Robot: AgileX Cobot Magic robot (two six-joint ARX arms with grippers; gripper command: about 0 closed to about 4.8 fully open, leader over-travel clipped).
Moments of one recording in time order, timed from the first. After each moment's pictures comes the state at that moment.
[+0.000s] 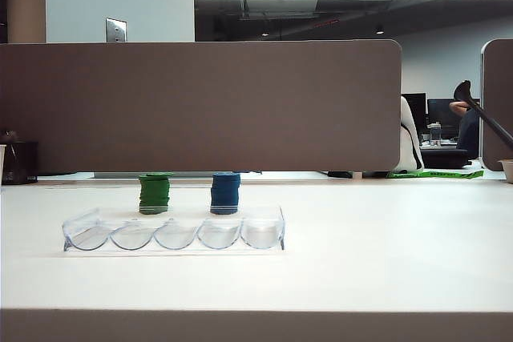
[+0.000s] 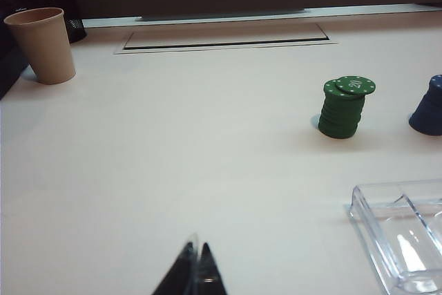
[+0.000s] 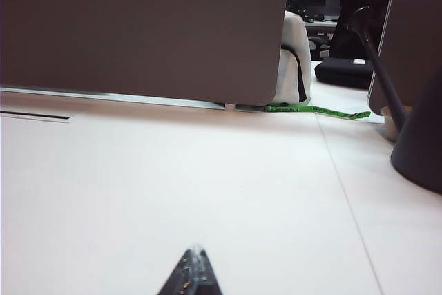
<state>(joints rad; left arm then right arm) -0.13 0.00 0.00 -0.11 -0.11 0.06 -0.12 0.00 0.01 0.08 -0.24 -0.02</state>
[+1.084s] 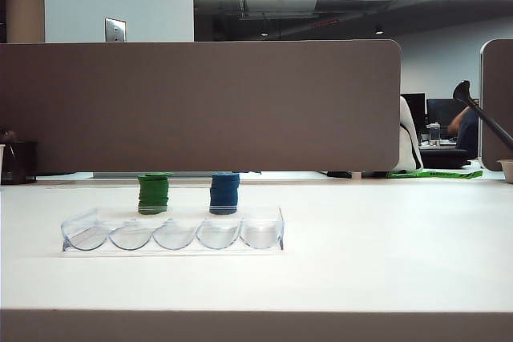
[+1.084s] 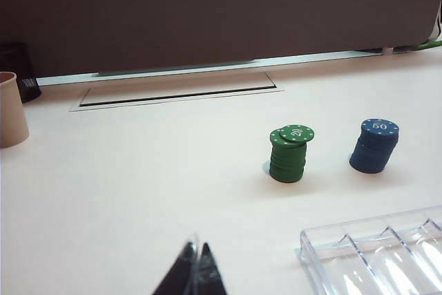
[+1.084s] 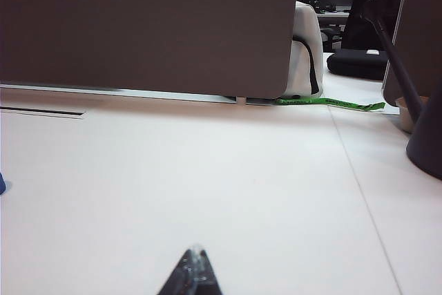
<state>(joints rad) -0.13 0.00 0.00 0.00 0.02 0.09 -0.11 0.00 0.01 0.06 -0.27 0.00</state>
